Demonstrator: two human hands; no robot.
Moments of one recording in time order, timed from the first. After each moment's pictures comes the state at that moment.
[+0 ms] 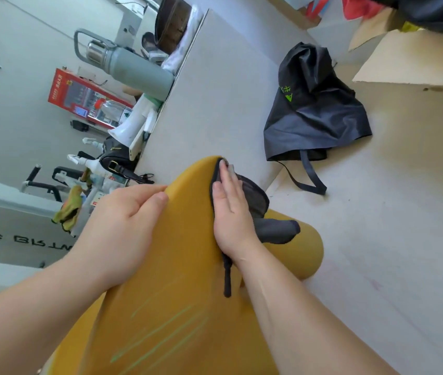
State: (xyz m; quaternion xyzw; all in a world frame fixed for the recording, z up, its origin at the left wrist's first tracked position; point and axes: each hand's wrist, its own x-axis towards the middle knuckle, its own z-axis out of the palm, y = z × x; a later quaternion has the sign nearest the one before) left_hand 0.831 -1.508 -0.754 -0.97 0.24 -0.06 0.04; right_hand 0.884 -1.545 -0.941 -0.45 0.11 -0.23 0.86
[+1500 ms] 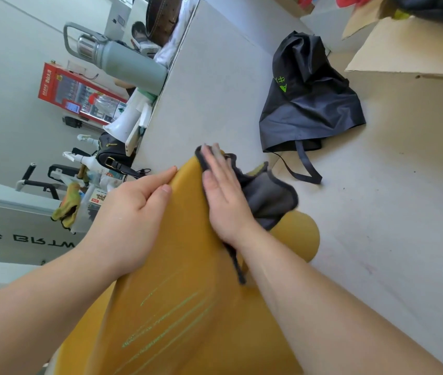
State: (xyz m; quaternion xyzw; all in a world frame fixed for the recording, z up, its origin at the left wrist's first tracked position) left_hand 0.830 -1.511 -0.756 -0.97 0.24 -0.04 0.04; right_hand 0.874 -1.554 -0.931 -0.47 0.06 -0.27 0.84
